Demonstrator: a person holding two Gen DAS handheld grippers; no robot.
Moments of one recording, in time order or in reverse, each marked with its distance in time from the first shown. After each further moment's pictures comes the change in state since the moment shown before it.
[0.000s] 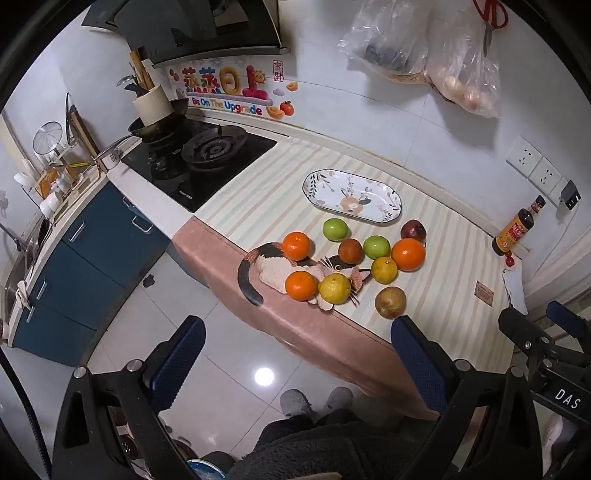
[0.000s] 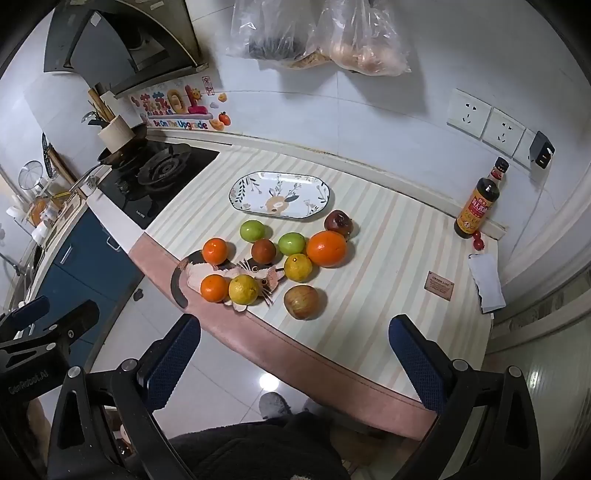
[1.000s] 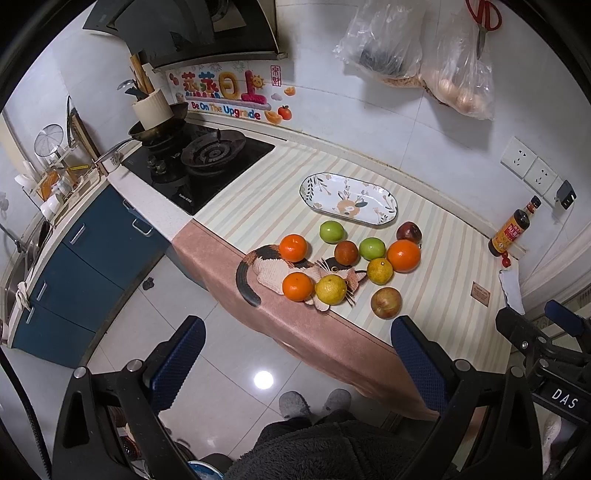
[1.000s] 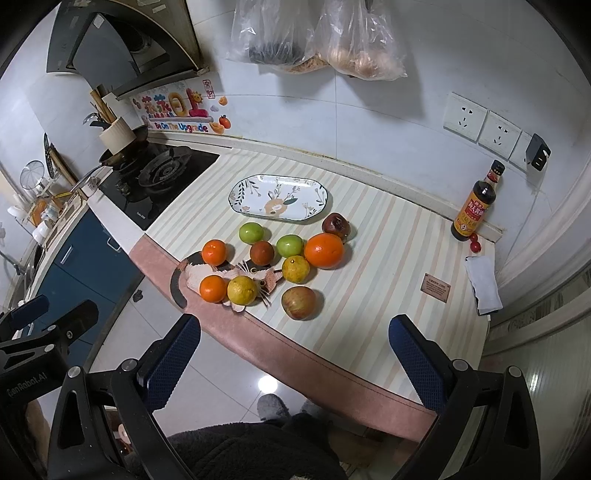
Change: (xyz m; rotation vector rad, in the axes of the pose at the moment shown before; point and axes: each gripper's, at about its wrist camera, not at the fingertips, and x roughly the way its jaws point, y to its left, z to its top) left arm -0.005 -0.007 0.006 0.009 -0.010 0.012; right arm -0.009 -0.005 -0.003 -0.004 -0.002 -0.008
